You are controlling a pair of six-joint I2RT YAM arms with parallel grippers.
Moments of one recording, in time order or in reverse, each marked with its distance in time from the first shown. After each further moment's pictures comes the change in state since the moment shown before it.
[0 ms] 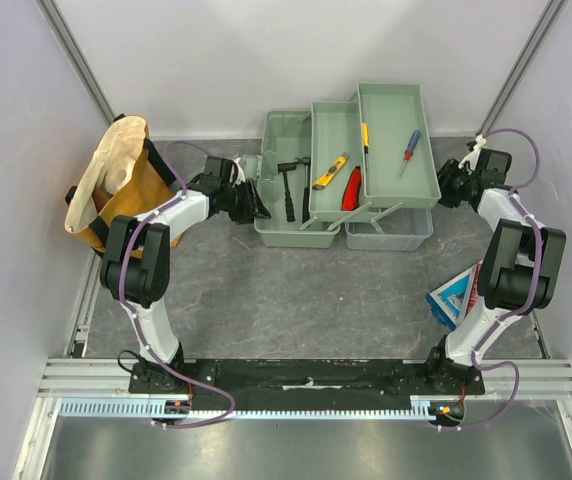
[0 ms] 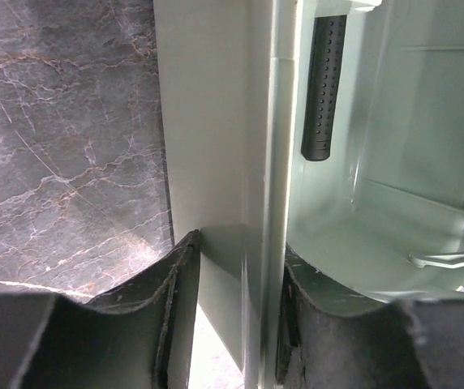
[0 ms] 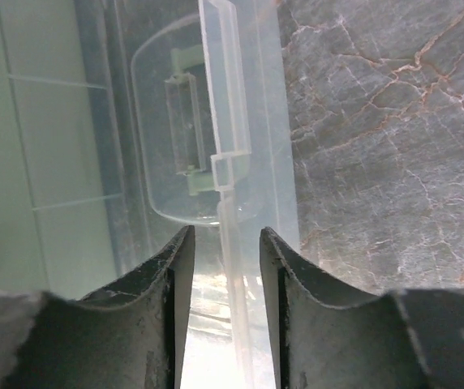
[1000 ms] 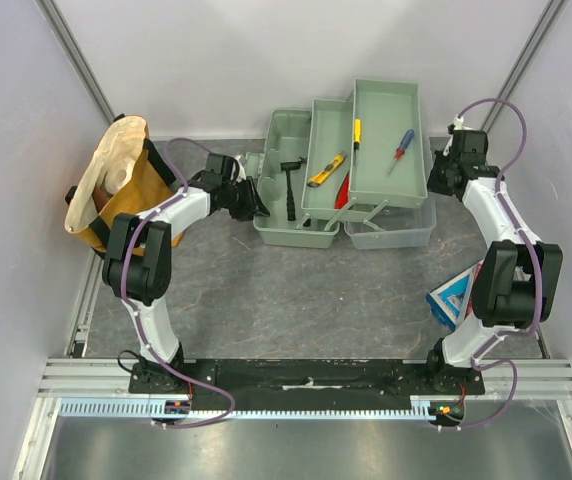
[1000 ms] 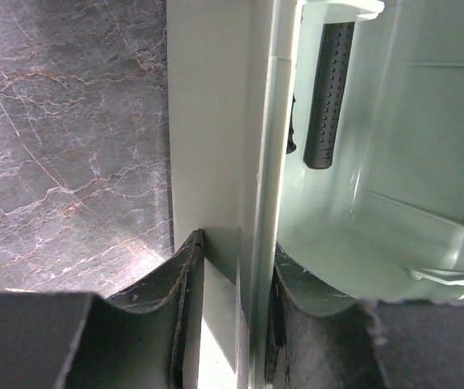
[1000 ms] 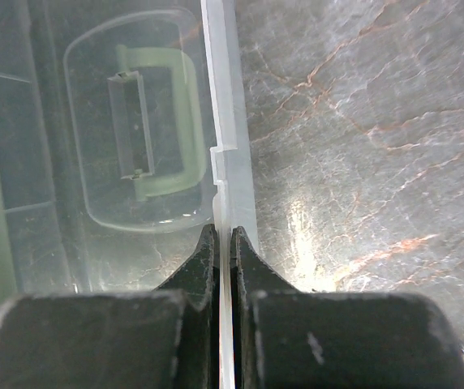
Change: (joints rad) left arm -0.002 0.029 0.039 -0.021 -0.008 0.000; right arm 0.188 -0.116 0.104 -0.246 0.508 -0.184
